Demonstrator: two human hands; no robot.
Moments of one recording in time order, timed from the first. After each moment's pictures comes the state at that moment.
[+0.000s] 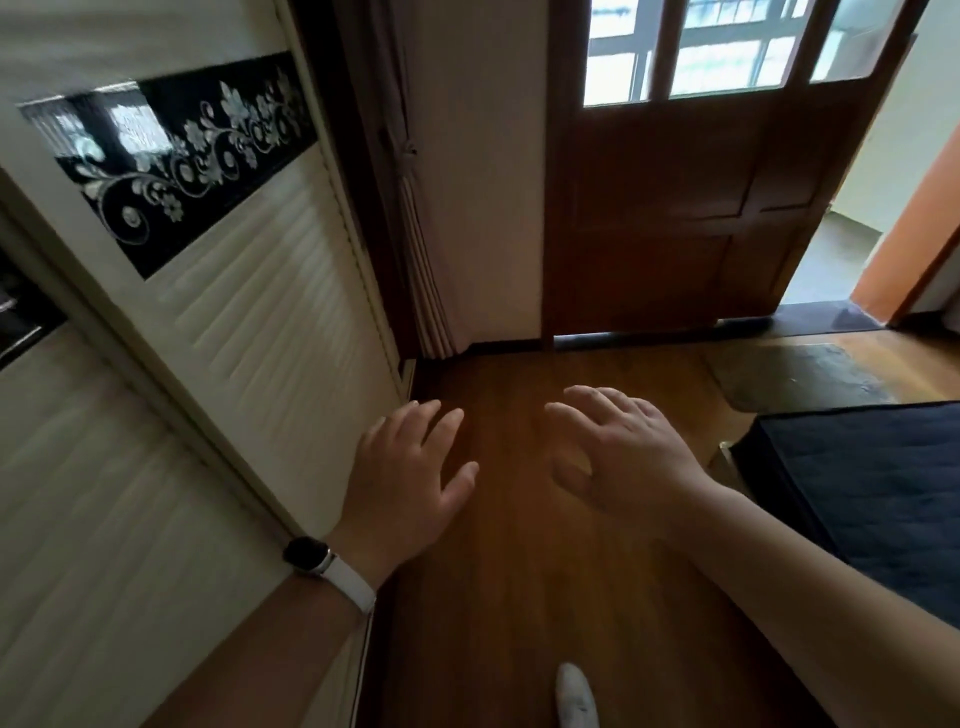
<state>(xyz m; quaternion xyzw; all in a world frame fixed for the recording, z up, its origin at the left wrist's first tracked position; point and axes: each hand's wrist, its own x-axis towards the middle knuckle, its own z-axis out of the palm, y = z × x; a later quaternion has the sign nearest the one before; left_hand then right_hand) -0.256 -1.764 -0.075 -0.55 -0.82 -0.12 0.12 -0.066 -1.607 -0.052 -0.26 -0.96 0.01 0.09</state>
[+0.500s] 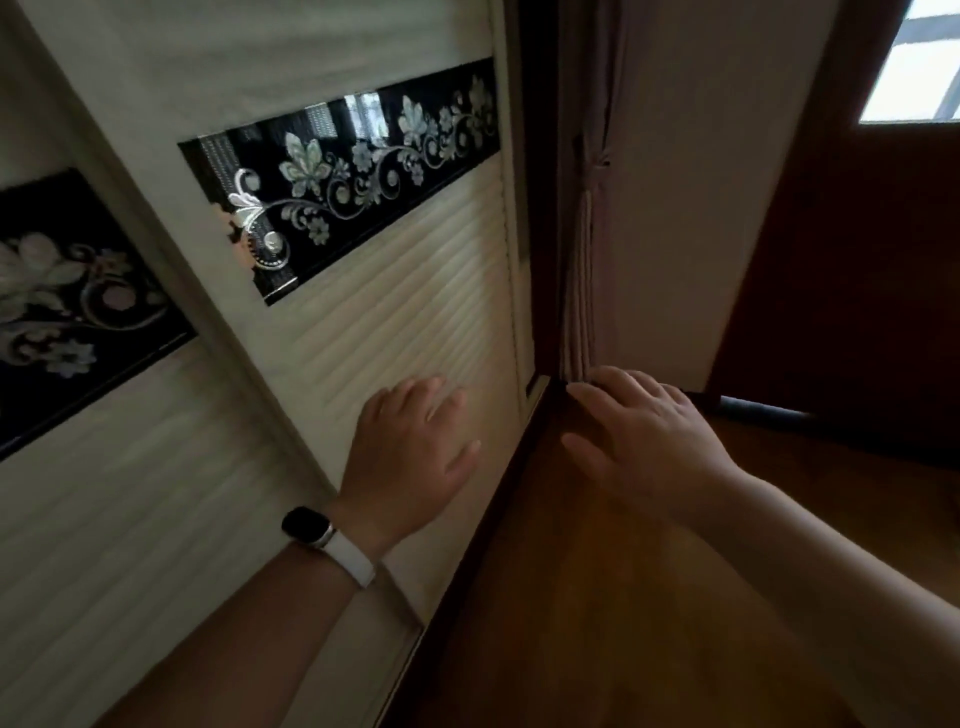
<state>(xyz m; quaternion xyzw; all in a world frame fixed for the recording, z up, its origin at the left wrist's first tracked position) -0.375 -1.689 -0.025 -0.39 -0.89 -0.04 0.22 -0.251 -1.462 -0.008 -0.06 -0.99 0.07 0.09</state>
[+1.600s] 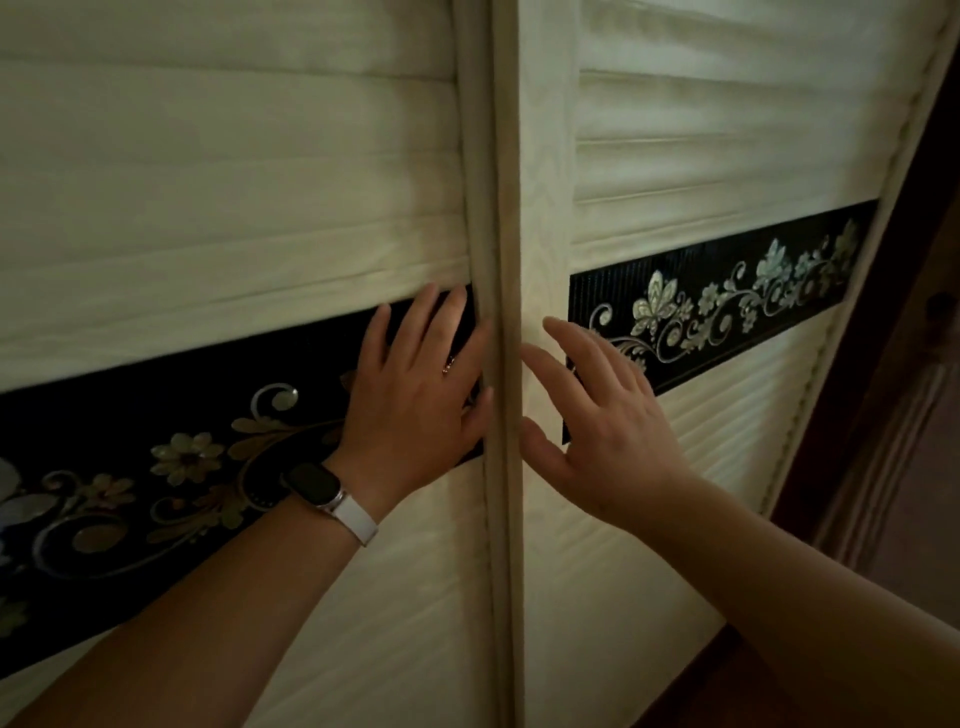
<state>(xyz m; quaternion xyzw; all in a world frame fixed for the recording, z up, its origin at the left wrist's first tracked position) -0.552 -1.873 0.102 -0.14 -0.84 0.12 0.50 -0.546 -1.678 0.082 0.29 -0.84 0.14 0.44</state>
